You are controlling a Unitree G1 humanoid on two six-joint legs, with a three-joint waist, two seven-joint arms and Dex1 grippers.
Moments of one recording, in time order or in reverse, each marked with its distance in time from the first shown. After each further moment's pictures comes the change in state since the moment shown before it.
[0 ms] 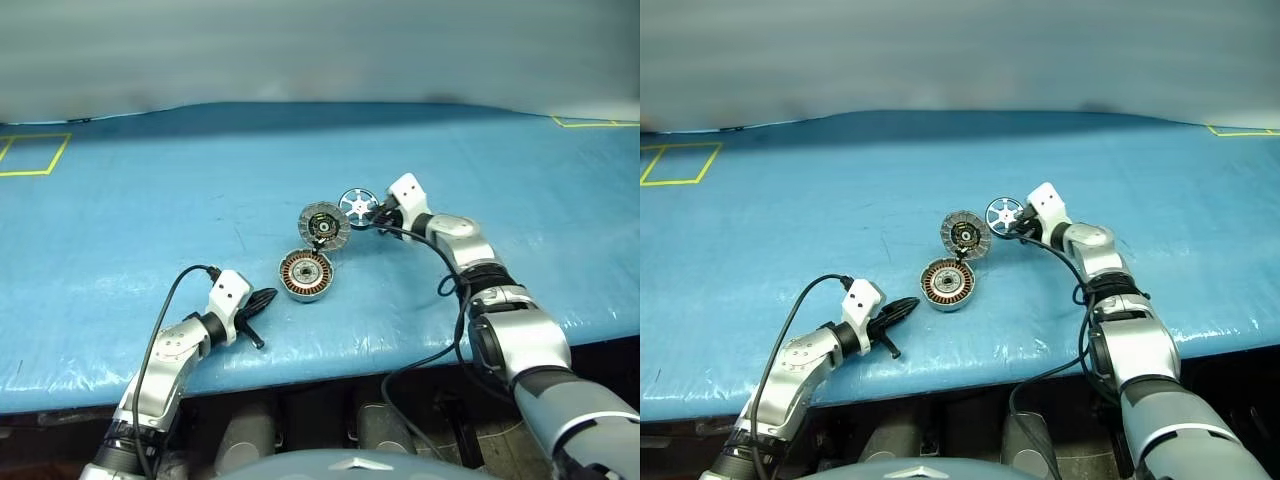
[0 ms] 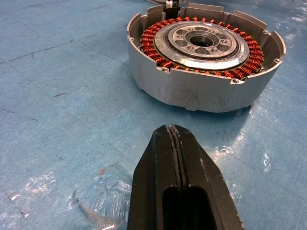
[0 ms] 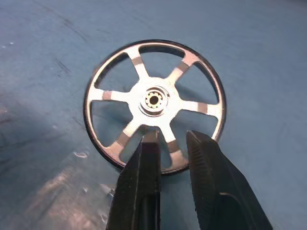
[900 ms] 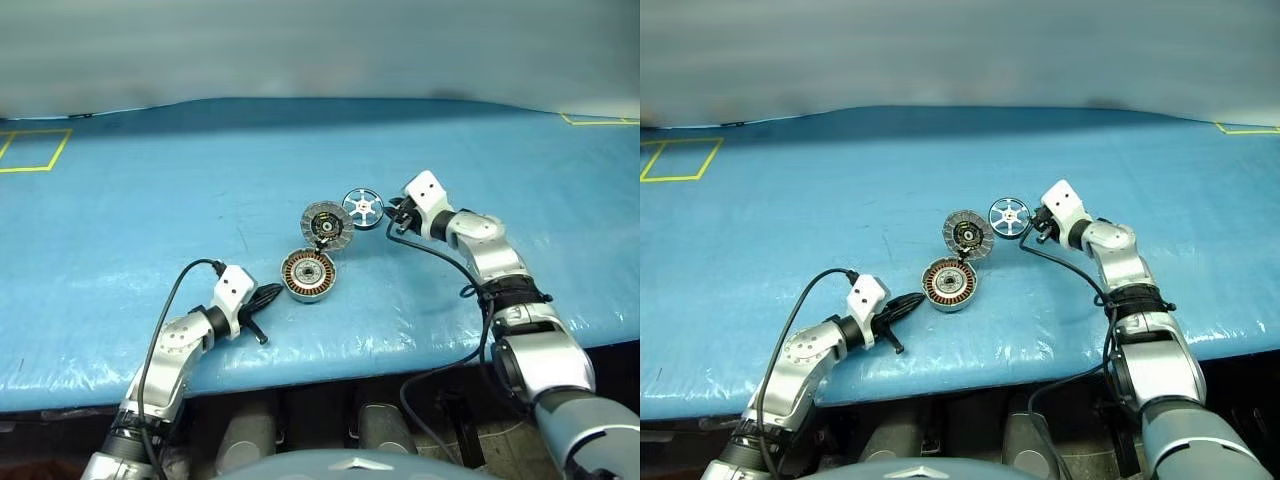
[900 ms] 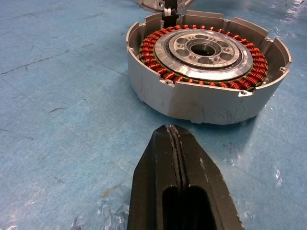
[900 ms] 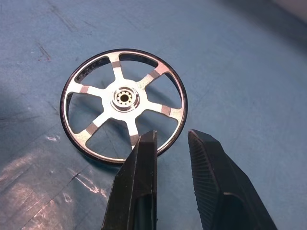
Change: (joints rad) left arm -0.035 -0.013 -0.006 0.045 0.009 -0.033 -0.028; right arm 0.058 -0.075 0.102 -0.201 -0.051 -0.039 -0.029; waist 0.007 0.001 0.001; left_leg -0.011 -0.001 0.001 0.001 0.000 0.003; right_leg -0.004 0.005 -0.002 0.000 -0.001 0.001
